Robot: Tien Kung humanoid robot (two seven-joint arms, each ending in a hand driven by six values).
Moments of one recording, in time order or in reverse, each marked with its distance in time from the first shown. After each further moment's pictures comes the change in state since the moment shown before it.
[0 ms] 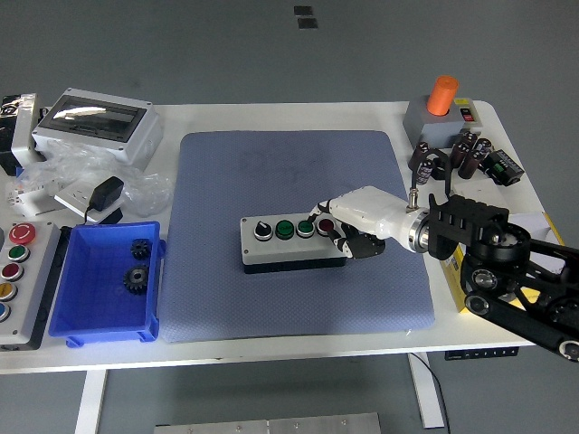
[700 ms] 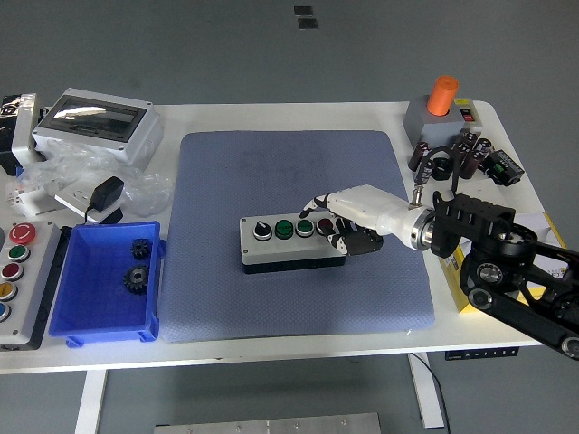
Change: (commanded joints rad) left arm 0.002 -0.001 0.001 0.000 -0.004 0.002 -0.001; right arm -0.058 -0.011 0.123 0.013 0.135 -0.043 0.093
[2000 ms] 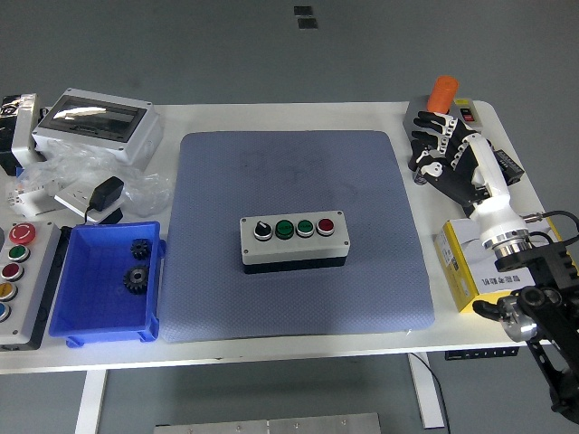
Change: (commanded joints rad) left arm -0.027 -0.009 0.017 0.000 0.025 -0.021 -0.025; right arm -0.520 0.260 0.641 -0.110 0.495 -0.309 0.434
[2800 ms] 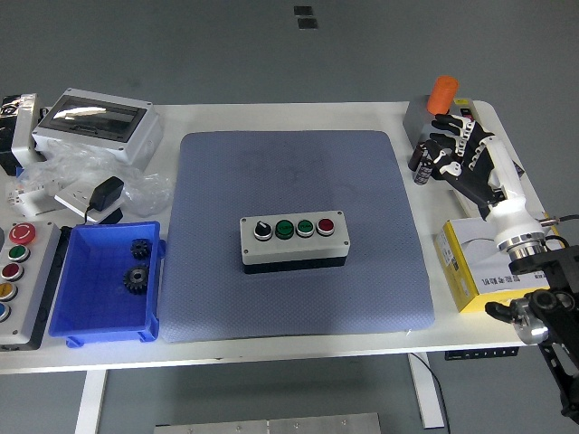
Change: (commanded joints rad) left arm -0.028 0.037 -0.032 0.000 0.073 -0.006 0.004; right arm -0.036 0.005 0.061 -0.003 -0.038 -0.007 -0.013
